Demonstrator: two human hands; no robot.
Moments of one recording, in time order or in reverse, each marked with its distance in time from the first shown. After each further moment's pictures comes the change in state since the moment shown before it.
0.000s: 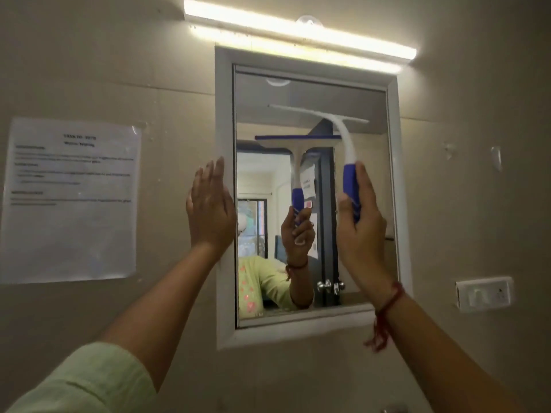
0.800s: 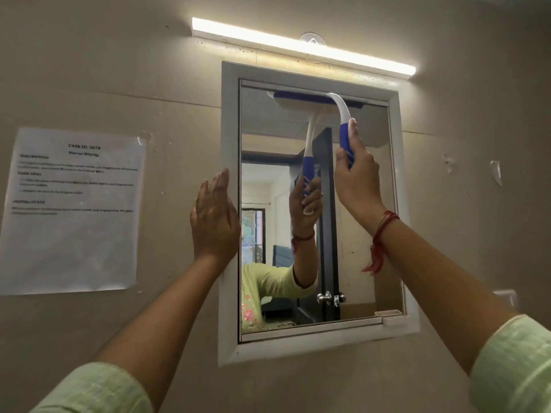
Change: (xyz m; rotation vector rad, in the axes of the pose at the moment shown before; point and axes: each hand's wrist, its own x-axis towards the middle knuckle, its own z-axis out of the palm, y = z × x) left_hand -0.001 -0.001 0.001 -0.065 0.010 -0.005; right_hand 0.102 0.006 0.027 -0.167 -0.020 -0.033
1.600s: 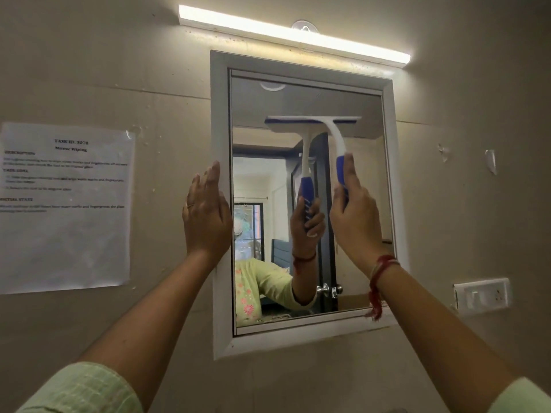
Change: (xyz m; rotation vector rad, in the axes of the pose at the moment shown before) left_hand 0.000 -0.002 0.002 -0.024 0.003 -0.003; right_hand -0.068 0.011 -0.017 -0.185 -0.093 0.005
